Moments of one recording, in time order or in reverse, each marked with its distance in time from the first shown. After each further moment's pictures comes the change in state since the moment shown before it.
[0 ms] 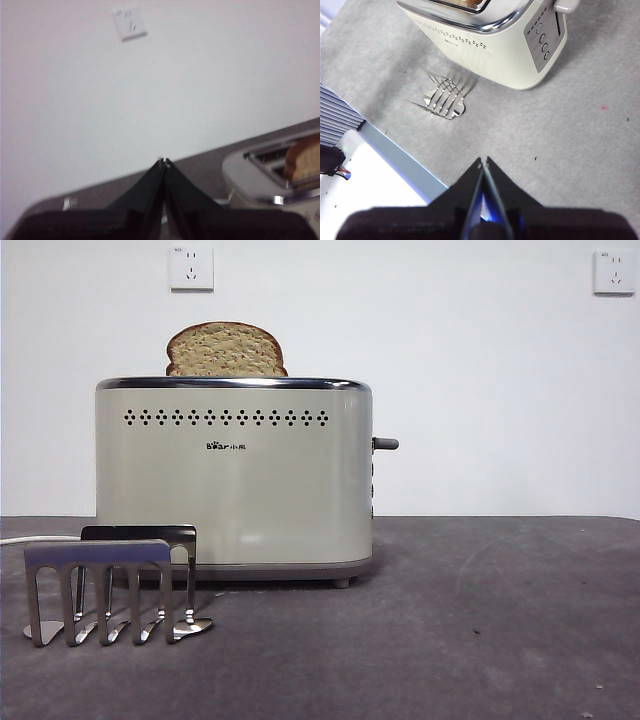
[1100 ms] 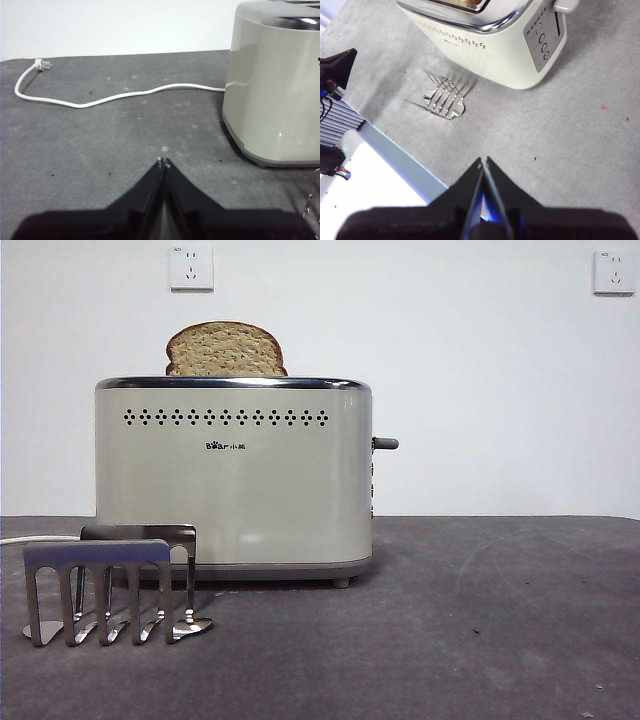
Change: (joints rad) left arm 0.001 -0.257 -0.461 -0.080 -0.069 -0.166; right arm 0.000 0.000 0.000 0.000 0.000 0.000
